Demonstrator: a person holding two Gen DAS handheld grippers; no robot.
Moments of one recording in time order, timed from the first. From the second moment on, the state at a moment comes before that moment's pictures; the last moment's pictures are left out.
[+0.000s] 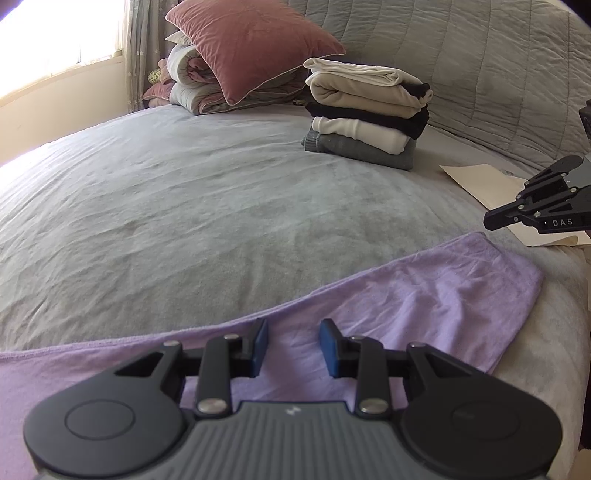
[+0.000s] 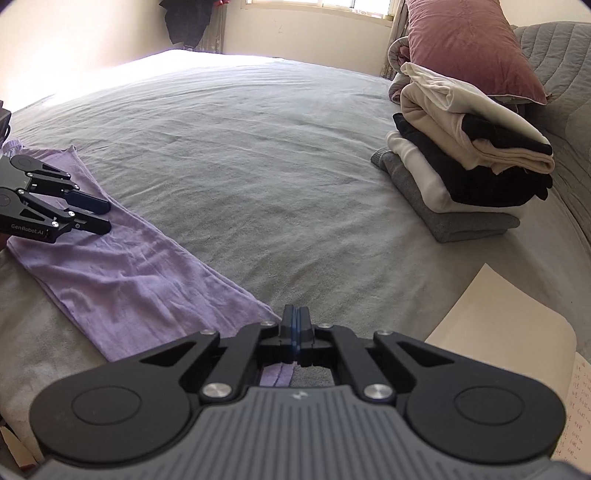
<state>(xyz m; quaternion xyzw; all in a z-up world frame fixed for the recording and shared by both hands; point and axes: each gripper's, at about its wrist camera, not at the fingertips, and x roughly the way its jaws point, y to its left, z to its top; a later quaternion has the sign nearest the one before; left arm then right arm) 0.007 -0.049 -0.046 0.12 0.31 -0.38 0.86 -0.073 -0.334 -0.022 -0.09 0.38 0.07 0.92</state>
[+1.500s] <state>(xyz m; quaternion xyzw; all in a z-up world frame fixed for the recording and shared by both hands) -0.095 -0.076 -0.039 0.22 0.26 -0.51 0.79 -0.112 -0.312 -0.006 -0.08 0.46 0.11 0.88</state>
